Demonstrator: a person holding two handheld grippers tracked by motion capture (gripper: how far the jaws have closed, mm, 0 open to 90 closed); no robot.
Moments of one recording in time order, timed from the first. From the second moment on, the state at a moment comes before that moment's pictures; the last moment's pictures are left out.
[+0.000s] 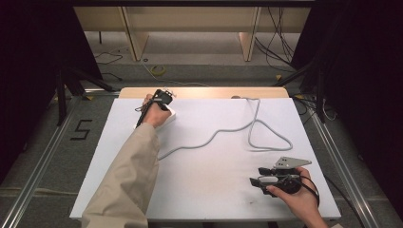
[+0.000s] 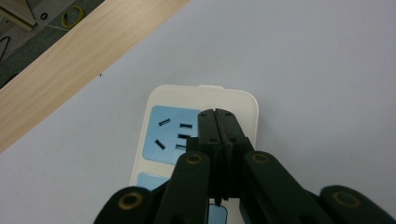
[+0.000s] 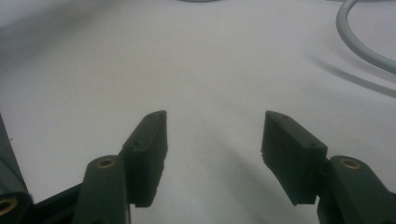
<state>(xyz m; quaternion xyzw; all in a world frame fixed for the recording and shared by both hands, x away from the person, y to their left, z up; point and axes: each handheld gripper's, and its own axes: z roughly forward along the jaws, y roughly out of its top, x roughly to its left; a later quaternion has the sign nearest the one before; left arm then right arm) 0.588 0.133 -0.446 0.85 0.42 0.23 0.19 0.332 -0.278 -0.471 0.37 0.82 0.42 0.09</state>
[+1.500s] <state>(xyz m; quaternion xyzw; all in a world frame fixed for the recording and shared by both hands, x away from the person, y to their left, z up) 0.592 0.124 -0.445 0.86 0.42 0.24 0.18 0.332 -0.279 -0.472 0.38 0.82 0.42 0.09</state>
